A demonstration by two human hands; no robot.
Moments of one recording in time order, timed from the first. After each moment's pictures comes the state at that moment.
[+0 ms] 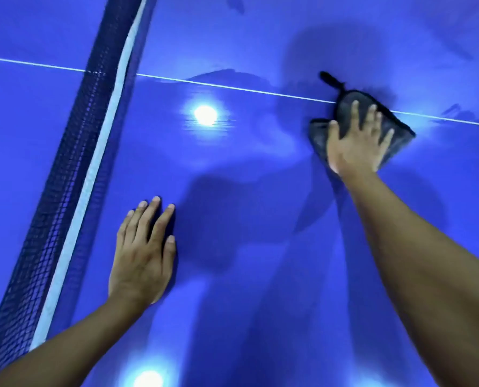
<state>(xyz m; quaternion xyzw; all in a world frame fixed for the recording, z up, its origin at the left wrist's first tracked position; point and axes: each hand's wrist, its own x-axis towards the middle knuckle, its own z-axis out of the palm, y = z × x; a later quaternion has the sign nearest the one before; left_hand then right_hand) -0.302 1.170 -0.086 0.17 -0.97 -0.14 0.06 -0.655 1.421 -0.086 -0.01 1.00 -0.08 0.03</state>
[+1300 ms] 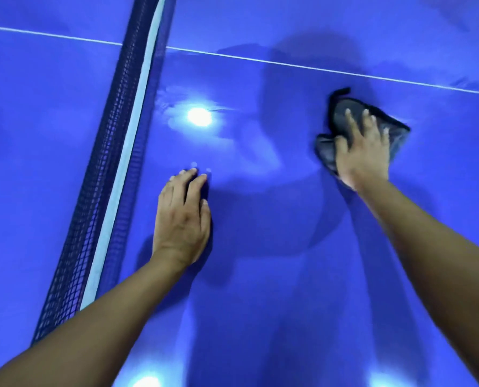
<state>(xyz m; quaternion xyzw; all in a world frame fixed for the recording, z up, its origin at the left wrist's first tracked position) -0.288 1.161 -0.095 0.16 -0.96 -0.21 0.11 -0.546 1.427 -0.092 -0.13 0.99 -0.09 -0.01</state>
